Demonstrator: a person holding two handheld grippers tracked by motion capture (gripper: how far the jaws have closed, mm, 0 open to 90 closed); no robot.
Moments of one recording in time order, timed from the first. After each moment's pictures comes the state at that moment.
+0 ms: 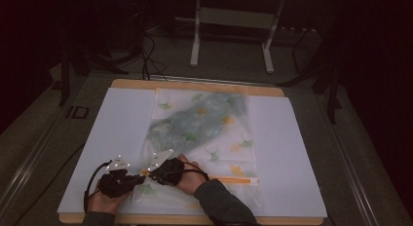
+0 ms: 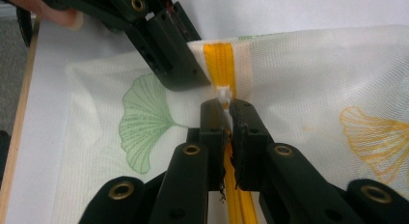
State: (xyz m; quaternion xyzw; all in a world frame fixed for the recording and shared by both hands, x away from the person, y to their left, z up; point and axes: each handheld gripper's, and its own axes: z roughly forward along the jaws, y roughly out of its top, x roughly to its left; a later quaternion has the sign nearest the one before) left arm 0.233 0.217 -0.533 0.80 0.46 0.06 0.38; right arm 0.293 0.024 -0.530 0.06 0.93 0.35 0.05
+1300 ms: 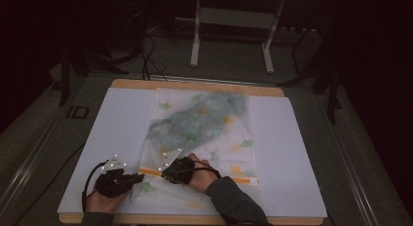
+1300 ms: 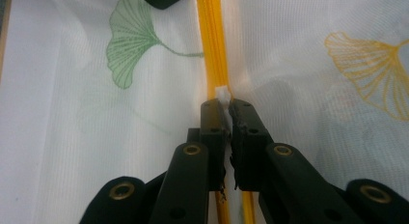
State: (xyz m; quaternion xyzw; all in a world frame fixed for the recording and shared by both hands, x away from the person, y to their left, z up) left arm 0.230 0.223 -0.530 0.79 0.46 0.07 0.40; right arm 0.298 -0.004 -0.529 0.05 0.95 0.31 0.06
